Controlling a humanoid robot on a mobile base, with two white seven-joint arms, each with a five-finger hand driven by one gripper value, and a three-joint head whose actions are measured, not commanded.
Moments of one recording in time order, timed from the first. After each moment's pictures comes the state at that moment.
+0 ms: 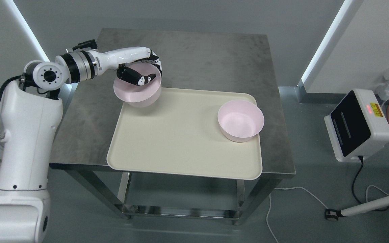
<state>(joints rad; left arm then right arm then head) -0.92 0.22 -0.10 -1.23 -0.52 -0.29 -1.02 0.00 0.00 0.00 0.00 0.00 0.03 0.01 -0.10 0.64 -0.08</state>
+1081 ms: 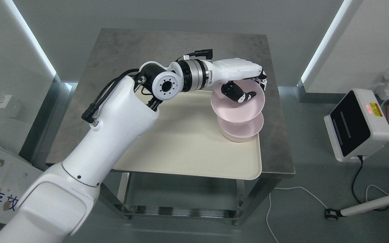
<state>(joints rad) -1.05 0.03 -0.65 -1.29 -0.49 -0.12 -0.76 0.00 0.00 0.00 0.00 0.00 0.03 0.01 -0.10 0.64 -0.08</state>
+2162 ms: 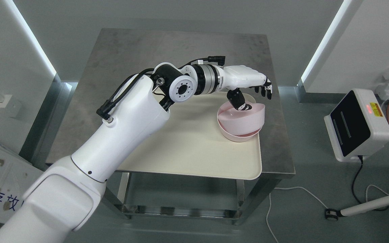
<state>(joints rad) -1.10 0.00 -0.70 -1.19 -0.56 -0.11 -0.75 0.00 0.00 0.00 0.00 0.00 0.03 0.01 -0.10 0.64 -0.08</state>
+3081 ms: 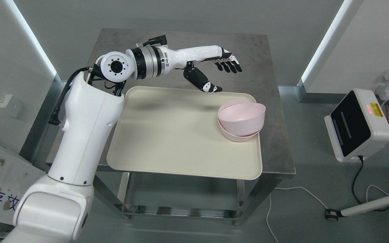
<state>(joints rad) -0.96 0.03 -0.25 -1.27 -0.38 -0.05 -1.00 0.00 0.00 0.00 0.00 0.00 0.04 0.01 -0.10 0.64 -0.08</state>
